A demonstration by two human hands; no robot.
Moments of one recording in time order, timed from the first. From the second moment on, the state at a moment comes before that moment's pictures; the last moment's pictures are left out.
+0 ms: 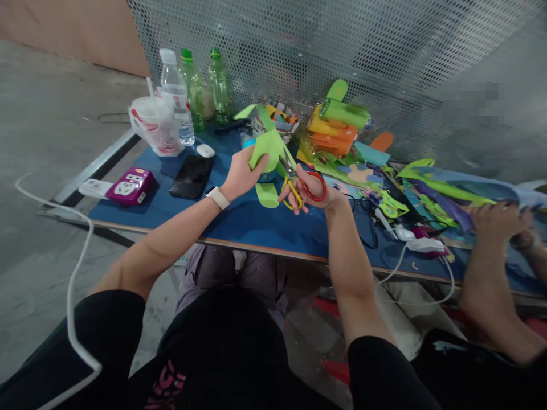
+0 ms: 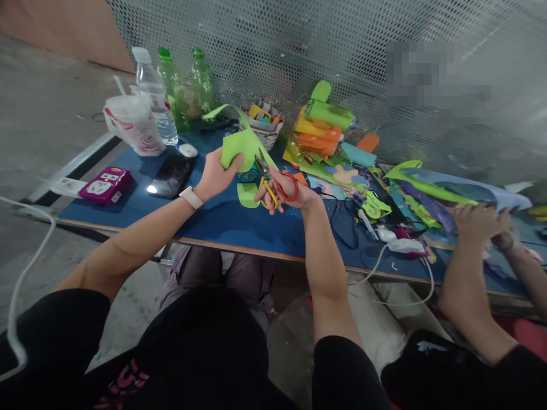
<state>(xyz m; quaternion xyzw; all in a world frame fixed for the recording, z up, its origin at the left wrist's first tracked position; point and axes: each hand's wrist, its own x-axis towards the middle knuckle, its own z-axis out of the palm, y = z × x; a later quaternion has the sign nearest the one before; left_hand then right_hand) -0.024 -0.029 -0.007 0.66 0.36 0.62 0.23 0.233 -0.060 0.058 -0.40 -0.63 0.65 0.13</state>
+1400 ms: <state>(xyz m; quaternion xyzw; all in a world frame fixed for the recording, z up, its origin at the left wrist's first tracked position) -0.020 -0.038 0.008 0.58 0.31 0.63 0.41 0.186 -0.065 0.024 -0.39 -0.69 0.55 0.28</state>
